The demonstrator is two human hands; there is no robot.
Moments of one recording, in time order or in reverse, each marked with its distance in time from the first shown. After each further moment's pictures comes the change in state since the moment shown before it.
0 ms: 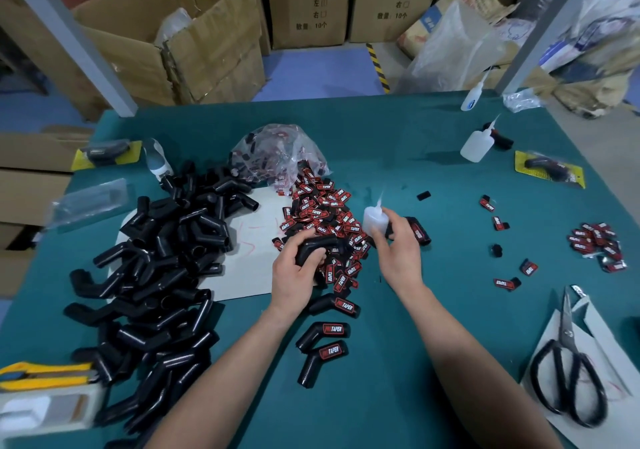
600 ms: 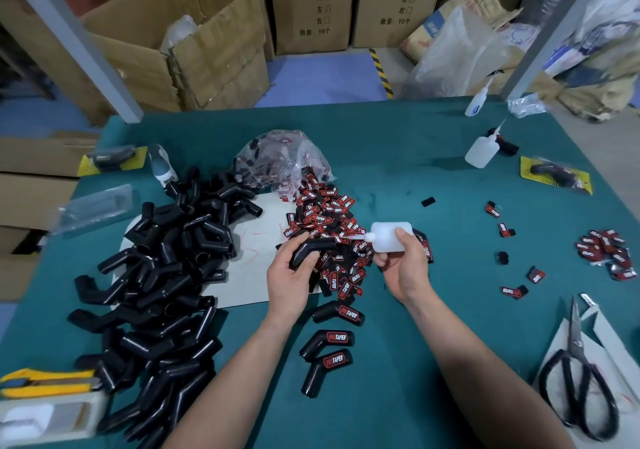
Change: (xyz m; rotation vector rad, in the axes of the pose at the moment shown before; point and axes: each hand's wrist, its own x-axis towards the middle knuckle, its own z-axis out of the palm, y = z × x) left_hand 0.006 -0.002 -0.007 -0.069 0.106 -0.065; right_hand -0.001 -0.005 0.004 1.190 -0.103 0.464
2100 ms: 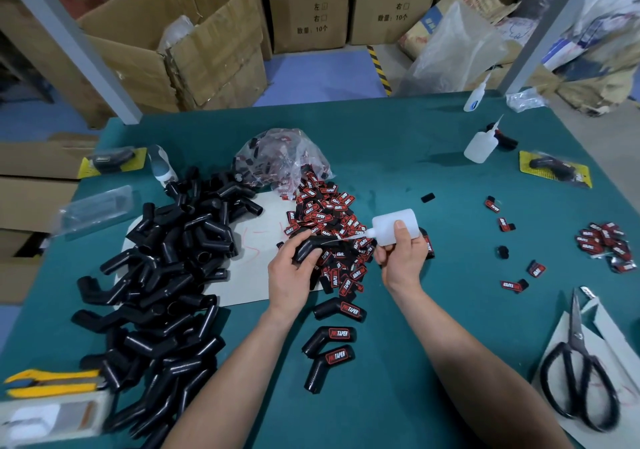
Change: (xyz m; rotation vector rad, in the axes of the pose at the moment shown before) left_hand 0.006 0.000 -0.003 0.177 -0.058 0.033; right_hand -0.003 0.010 0.023 -0.100 0.221 -0.279
